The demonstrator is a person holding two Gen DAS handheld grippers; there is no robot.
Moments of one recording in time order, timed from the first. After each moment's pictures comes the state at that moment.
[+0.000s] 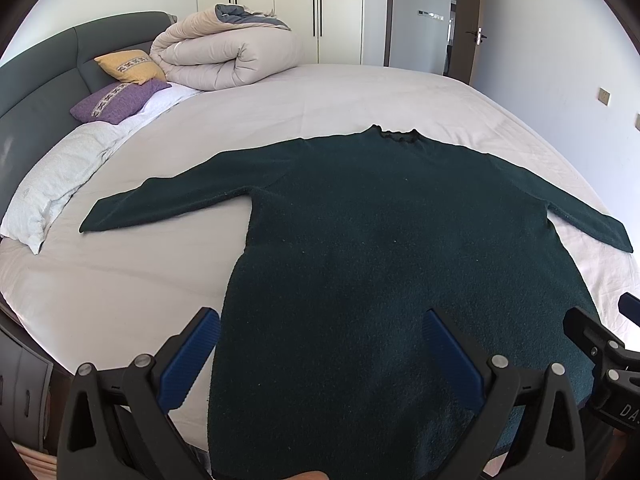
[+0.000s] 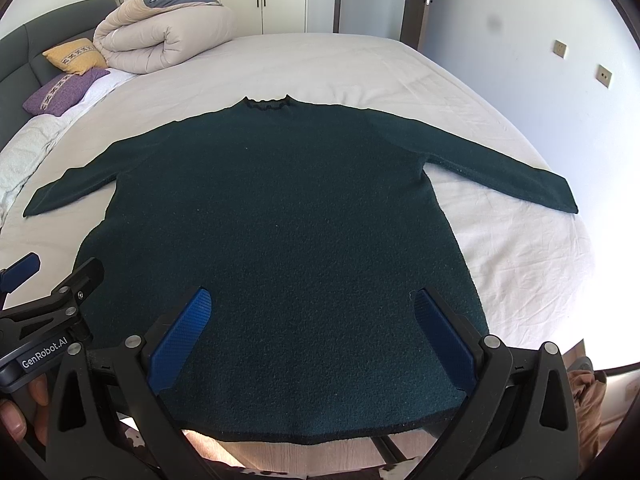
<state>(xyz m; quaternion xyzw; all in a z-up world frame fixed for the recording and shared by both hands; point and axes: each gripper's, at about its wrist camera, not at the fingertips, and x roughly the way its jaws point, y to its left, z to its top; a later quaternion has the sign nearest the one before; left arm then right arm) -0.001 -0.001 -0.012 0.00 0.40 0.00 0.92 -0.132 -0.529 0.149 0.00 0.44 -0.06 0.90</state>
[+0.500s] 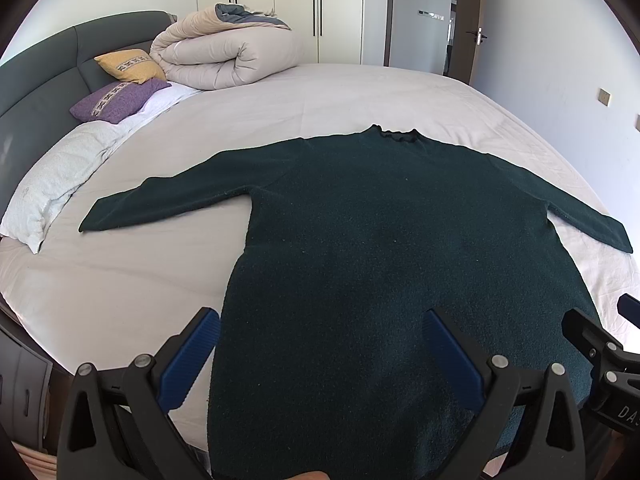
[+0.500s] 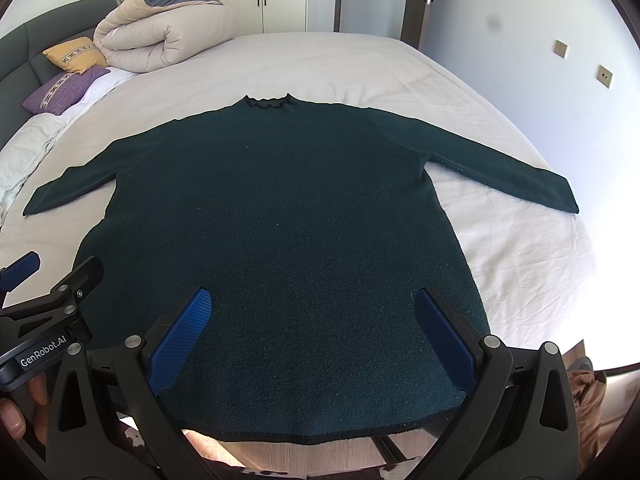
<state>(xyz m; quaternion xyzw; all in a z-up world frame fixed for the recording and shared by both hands) 0.000 -0.001 -0.012 0.00 0.40 0.00 0.92 -0.135 -0.526 0.142 0.00 0.44 -0.06 0.90</state>
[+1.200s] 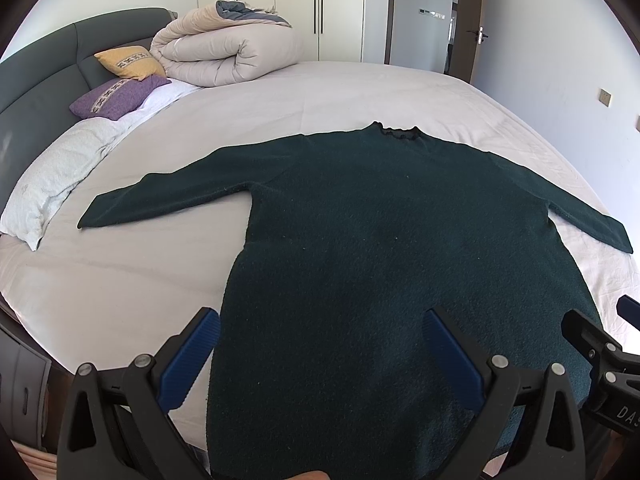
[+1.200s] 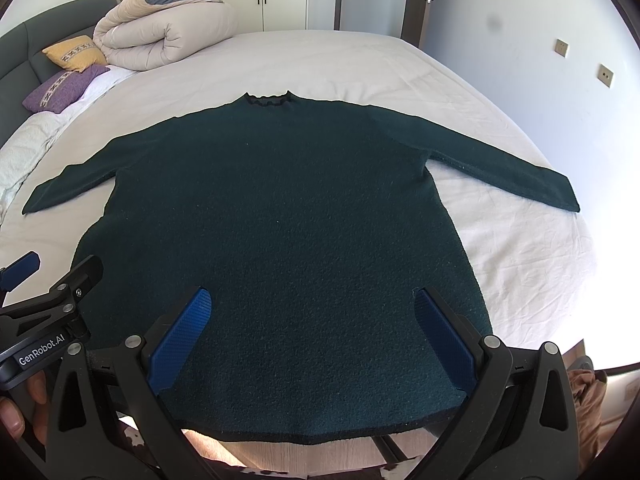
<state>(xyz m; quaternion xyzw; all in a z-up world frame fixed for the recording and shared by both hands) -0.001 -0.001 -0.013 0.00 0.41 0.00 0.91 -0.137 -0.521 0.137 0.00 0.44 -0.06 0.89</state>
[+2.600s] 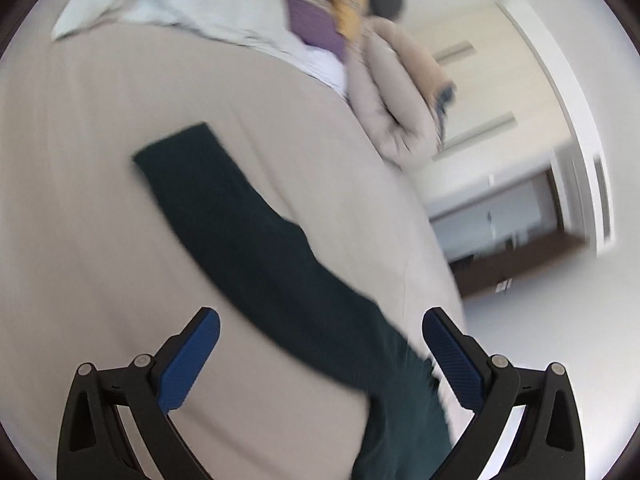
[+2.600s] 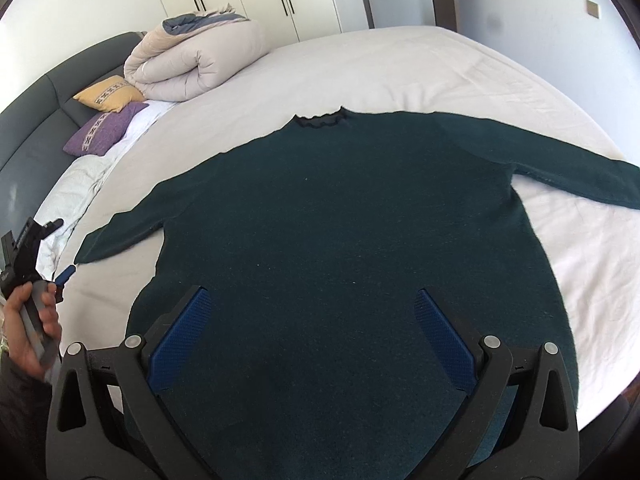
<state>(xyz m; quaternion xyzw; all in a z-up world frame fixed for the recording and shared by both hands) 0.114 0.367 -0.067 -0.52 0.28 0.04 0.81 -0.052 -0.516 0.132 0.11 0.44 0.04 0.89</state>
